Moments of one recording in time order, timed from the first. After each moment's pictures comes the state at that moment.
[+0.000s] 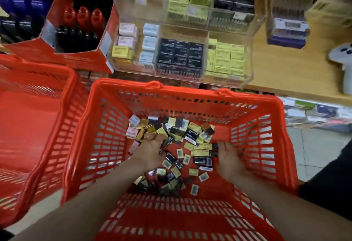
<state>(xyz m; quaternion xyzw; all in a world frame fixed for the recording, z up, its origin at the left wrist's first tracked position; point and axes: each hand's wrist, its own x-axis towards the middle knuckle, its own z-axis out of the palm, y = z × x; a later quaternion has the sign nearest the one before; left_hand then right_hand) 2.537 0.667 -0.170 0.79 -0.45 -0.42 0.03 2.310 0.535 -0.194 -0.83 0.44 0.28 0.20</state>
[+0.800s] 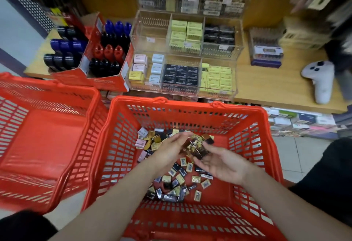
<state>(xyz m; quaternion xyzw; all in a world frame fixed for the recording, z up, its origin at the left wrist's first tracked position) 2.500 0.645 -0.077 0.62 -0.14 -0.63 0.45 2.344 0.542 -0.091 -0.11 0.44 -0.01 0.89</state>
